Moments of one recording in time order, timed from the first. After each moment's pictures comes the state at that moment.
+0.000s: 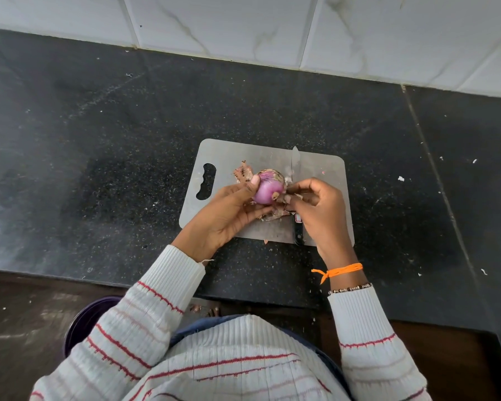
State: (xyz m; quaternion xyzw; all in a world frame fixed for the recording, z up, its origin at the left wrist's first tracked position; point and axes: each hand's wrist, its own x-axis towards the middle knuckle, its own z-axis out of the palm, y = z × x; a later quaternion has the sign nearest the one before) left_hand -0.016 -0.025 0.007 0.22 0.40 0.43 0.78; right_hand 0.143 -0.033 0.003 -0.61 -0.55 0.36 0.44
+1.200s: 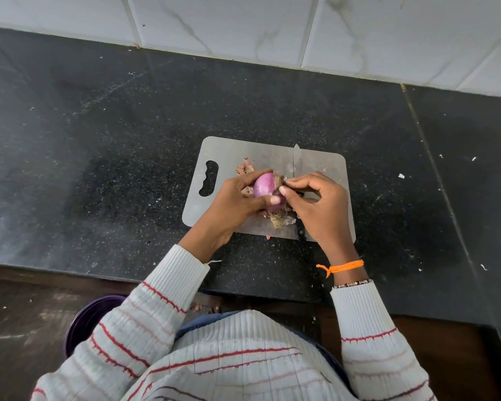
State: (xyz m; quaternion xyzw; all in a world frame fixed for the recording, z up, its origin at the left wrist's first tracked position) left_hand -0.014 -0.036 0.019 0.46 0.48 0.41 0.63; right_hand 0.142 -0.039 0.008 -0.54 -0.65 0.23 0.47
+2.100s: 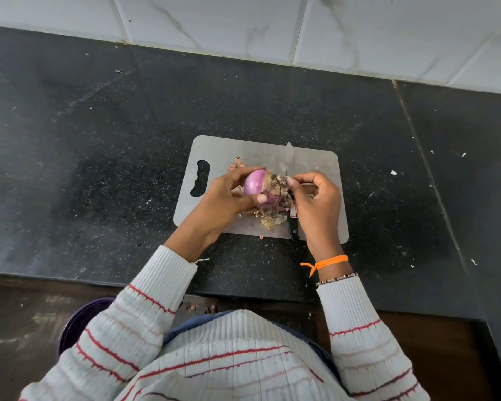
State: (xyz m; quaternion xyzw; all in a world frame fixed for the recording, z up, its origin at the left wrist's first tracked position) left_hand -0.021 -0.028 0.006 0.47 0.46 0.41 0.64; right_hand 0.140 -0.030 -0.010 -0.63 -0.52 0.27 0.50
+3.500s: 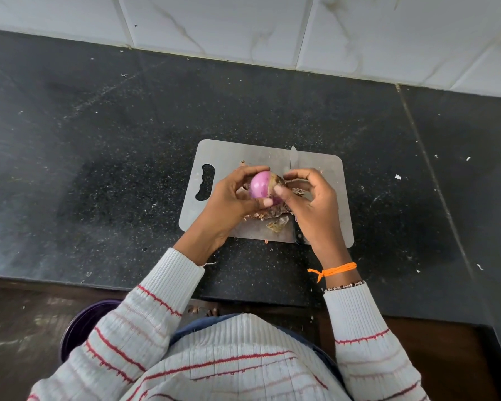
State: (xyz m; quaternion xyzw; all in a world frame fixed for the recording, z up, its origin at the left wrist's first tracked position) left_hand -0.021 -0.026 0.005 0.45 0.42 0.45 0.65; right_hand 0.134 -0.035 0.004 -0.55 -0.59 0.35 0.47
